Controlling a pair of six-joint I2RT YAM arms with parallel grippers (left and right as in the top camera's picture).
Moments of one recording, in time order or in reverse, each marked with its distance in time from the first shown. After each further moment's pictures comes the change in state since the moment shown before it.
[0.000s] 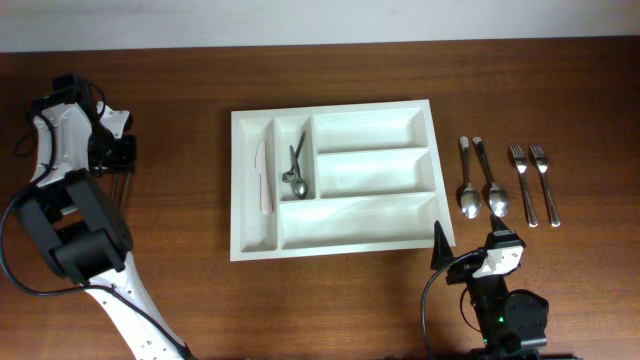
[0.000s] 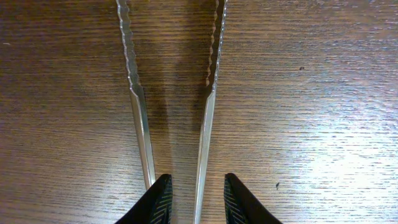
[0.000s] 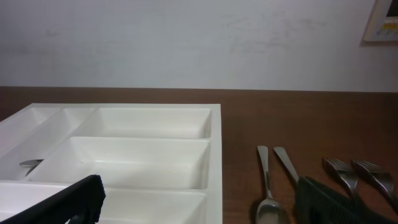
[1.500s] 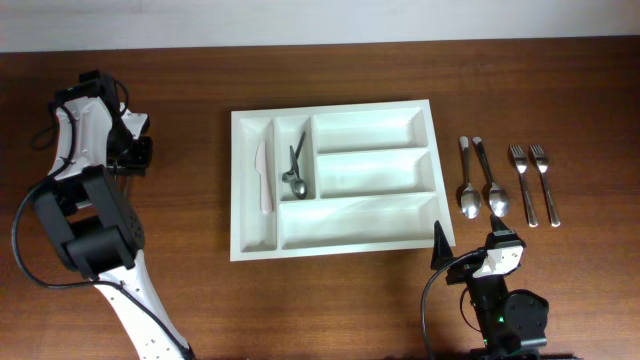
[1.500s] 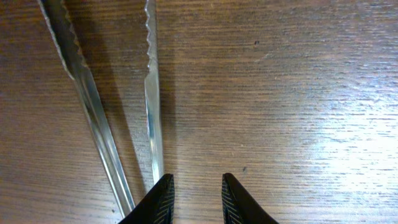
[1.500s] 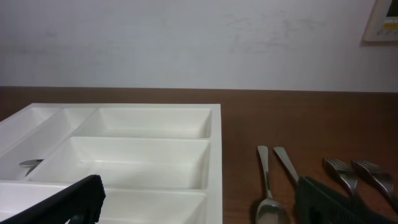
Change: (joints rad) left arm -0.079 -0.003 0.000 -0.073 -0.094 -0.040; right arm 0.000 0.000 0.000 0.000 0.000 0.000
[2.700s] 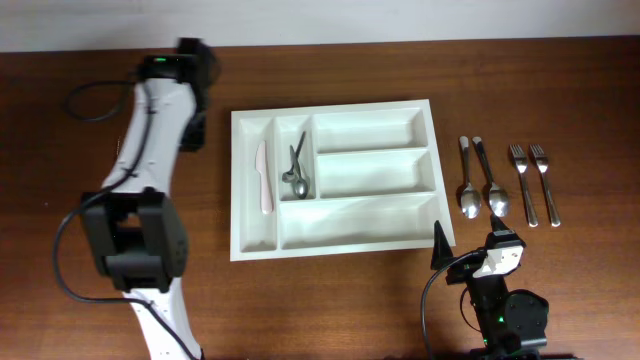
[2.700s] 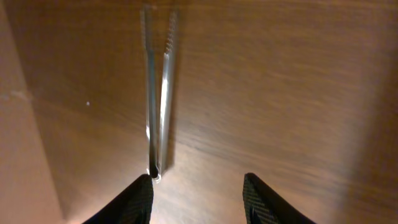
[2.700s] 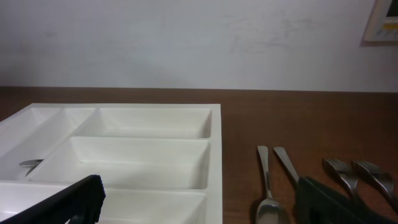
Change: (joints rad) left arm -0.340 -0.193 0.006 -0.134 -0.404 -0.423; right arm 0.000 0.000 0.000 0.000 0.000 0.000
